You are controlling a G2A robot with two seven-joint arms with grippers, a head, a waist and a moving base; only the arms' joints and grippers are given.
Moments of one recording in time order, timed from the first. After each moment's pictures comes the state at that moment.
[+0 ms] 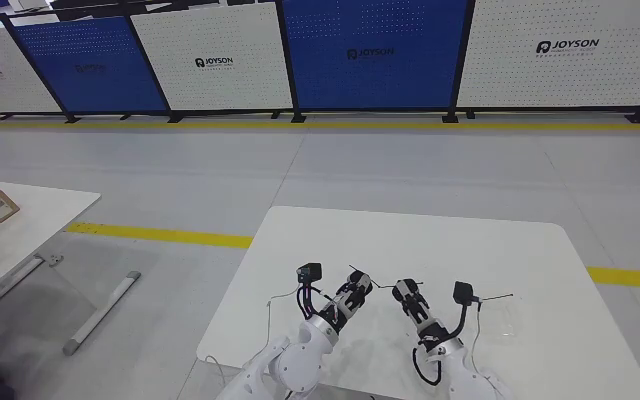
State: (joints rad) left arm 1.50 -1.25 -1.04 -1.71 0.32 0.05 0.04; right arm -1.33 -1.20 0.86 -1.47 -0.08 -0.23 -0.11
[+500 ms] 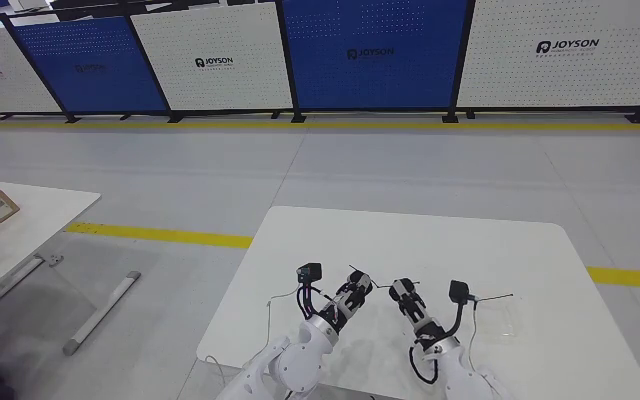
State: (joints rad) left arm 1.50 -1.25 -1.04 -1.71 0.32 0.05 0.04; right arm -1.34 -1.22 0.87 -1.46 -0.10 -0.23 -0.10
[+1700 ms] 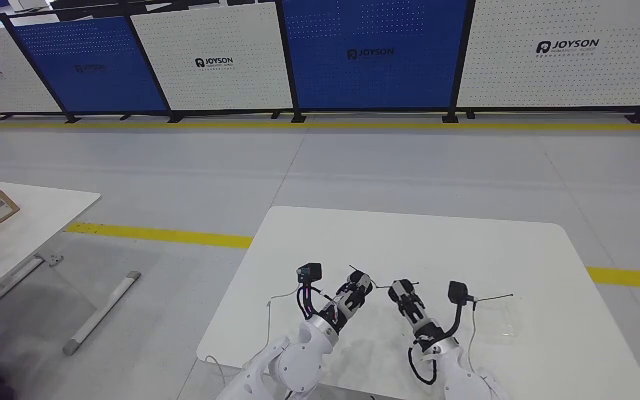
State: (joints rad) left arm 1.50 -1.25 -1.04 -1.71 0.32 0.05 0.04; right arm -1.37 -1.26 0.92 -1.46 -0.15 -0.21 -0.04
